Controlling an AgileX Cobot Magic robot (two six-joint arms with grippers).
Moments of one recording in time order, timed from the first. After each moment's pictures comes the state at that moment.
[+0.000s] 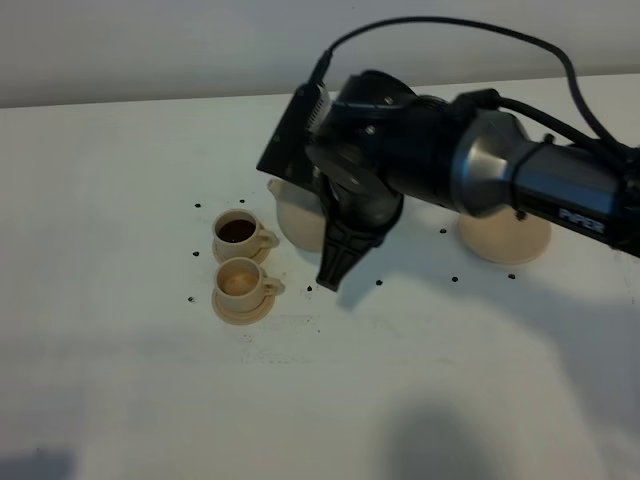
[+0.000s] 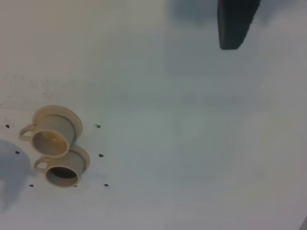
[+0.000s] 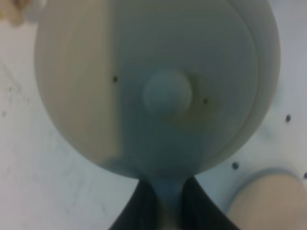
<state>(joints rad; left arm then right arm) -0.02 0.00 -0.51 0.11 1.04 -0.09 0.86 2.00 -1.59 -0.36 0.99 -0.10</state>
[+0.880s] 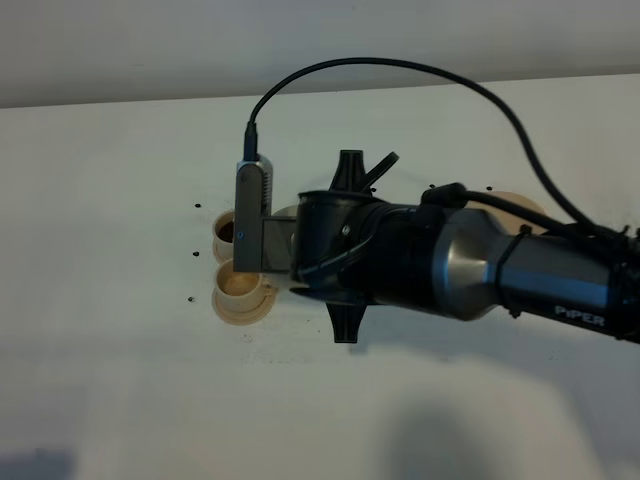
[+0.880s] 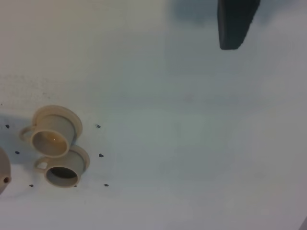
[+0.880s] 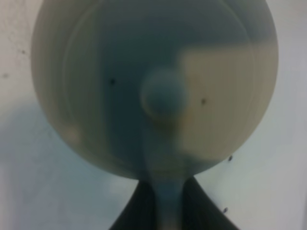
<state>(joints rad) -0.02 0.00 -0.51 0.11 1.04 -0.09 1.03 1.96 -1.41 -0.72 0.89 -0.10</state>
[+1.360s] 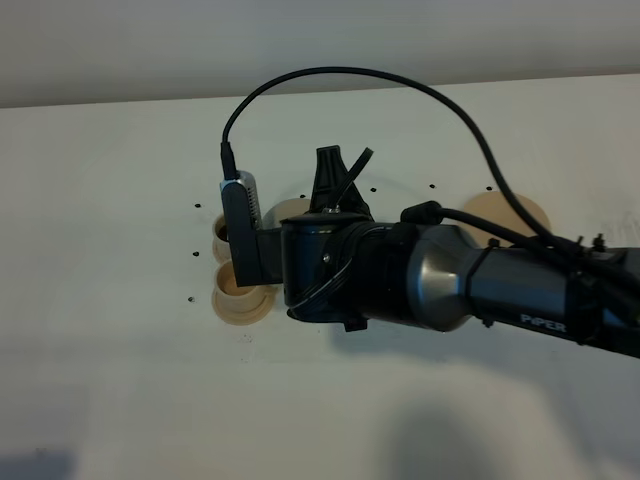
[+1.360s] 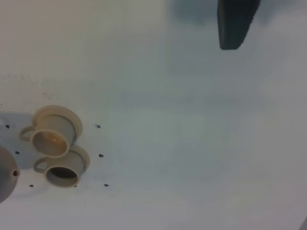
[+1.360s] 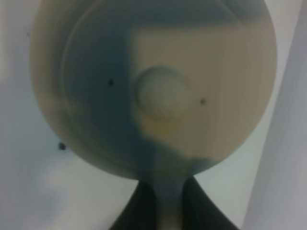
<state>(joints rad) -0.02 0.00 -0.51 0.11 1.04 -0.09 1.03 2.02 -1.41 -0.91 0.87 -0.11</state>
